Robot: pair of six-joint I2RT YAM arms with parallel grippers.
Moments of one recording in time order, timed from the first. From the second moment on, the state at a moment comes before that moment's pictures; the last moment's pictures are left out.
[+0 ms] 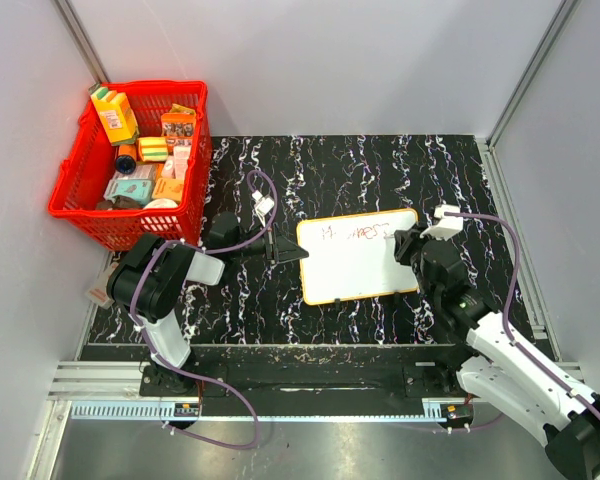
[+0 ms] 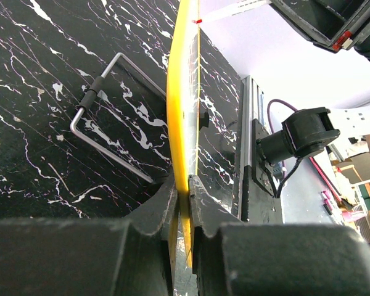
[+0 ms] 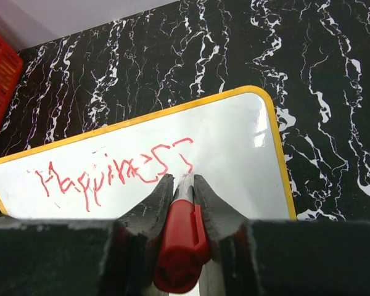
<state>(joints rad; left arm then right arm) -0.38 1.77 0.60 1.07 1.00 -0.69 0.56 0.75 0.52 0.01 0.45 0.44</state>
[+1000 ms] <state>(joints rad) -0.38 1.77 0.60 1.07 1.00 -0.70 0.62 0.75 0.53 -0.02 0.26 0.49</state>
